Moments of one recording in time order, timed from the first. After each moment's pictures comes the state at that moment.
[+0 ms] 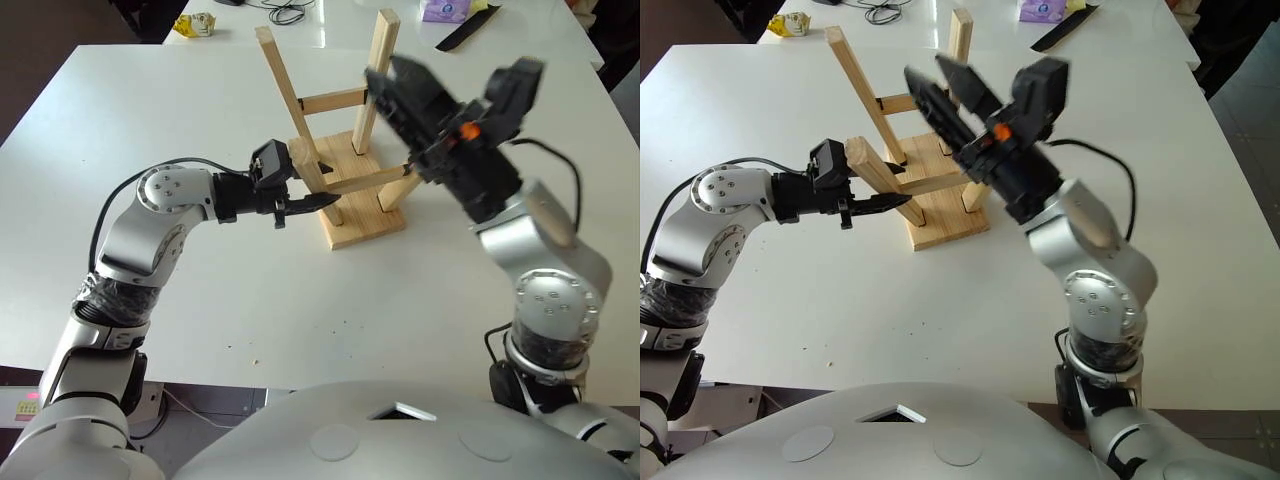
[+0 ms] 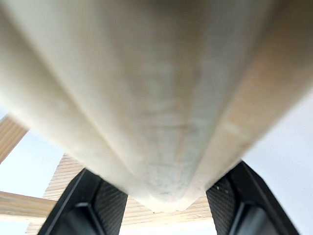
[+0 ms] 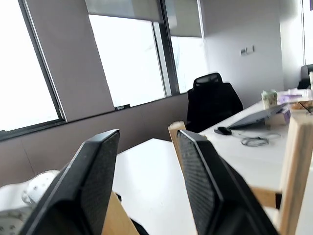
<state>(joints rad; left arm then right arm) -0.33 0.70 -0.21 -0.19 -0.47 0.33 -0.98 -0.30 -0.22 -0.08 -0.74 0.98 0.66 0.15</state>
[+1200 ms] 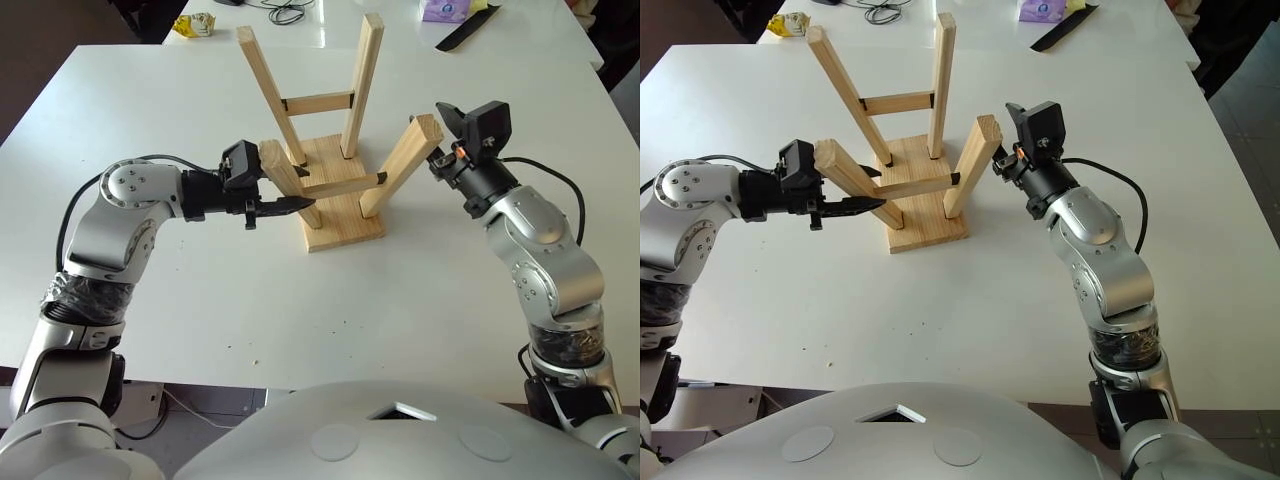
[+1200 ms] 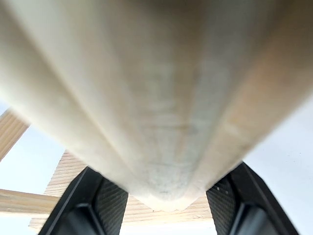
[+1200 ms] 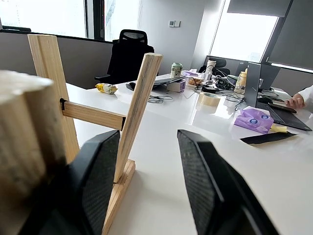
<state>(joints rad) -0.33 0.78 -0.17 -0.12 -0.49 0.26 -1.11 -0.18 -0.37 0.12 -0.51 0.31 0.55 0.16</state>
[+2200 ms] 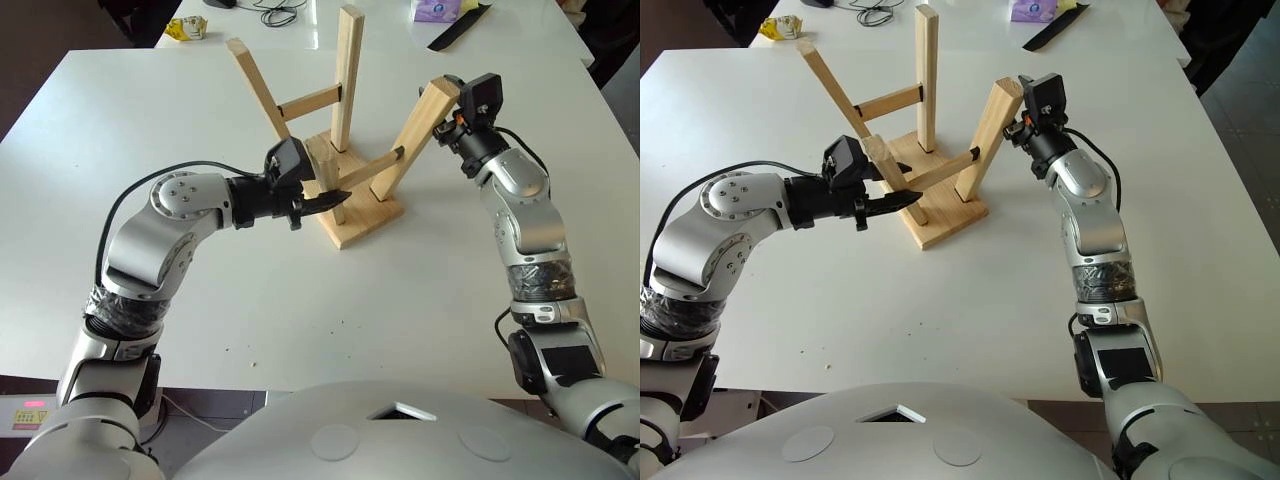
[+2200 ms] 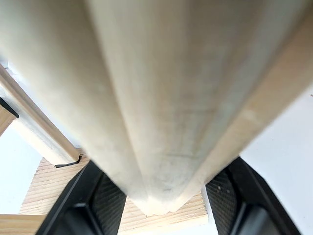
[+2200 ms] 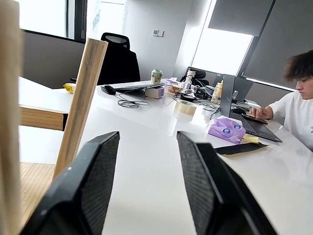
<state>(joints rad) -0.33 0.61 -0.19 -0.42 -0.45 0.66 -0.81 -0.42 -0.31 0.07 0.11 0.16 0.16 0.28</state>
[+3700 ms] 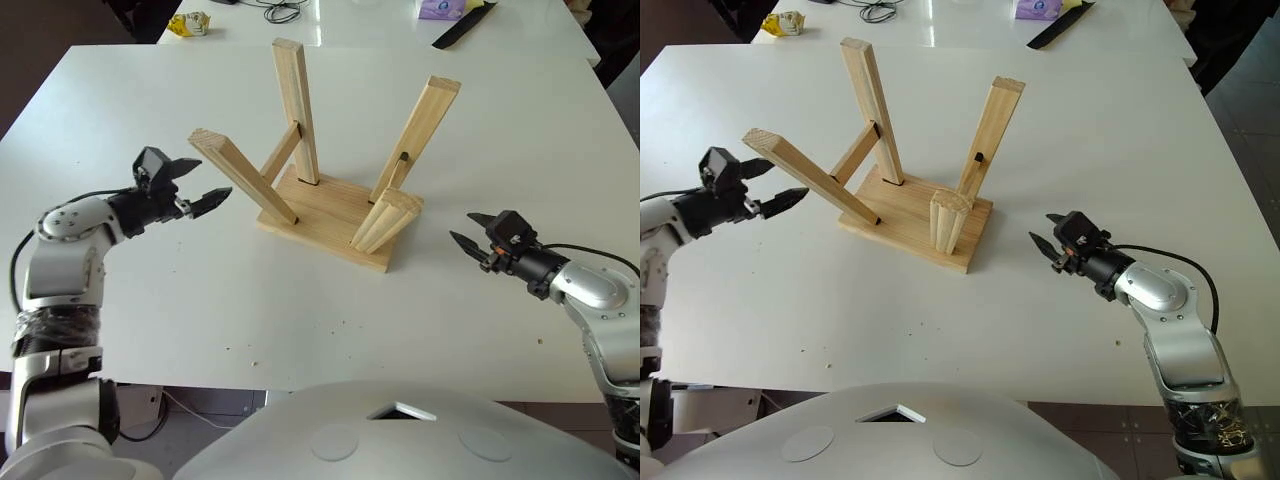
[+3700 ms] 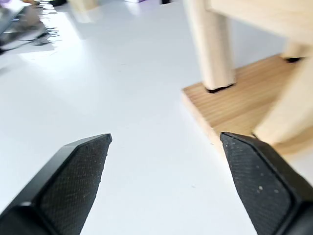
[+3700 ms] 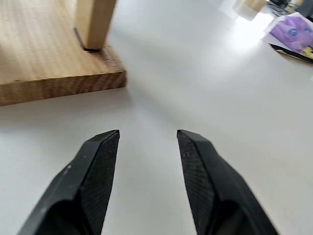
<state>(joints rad) -0.20 0.72 0.14 0.23 -0.26 0.18 -0.87 0.27 -0.68 -0.02 -0.49 0.11 0.41 0.65</state>
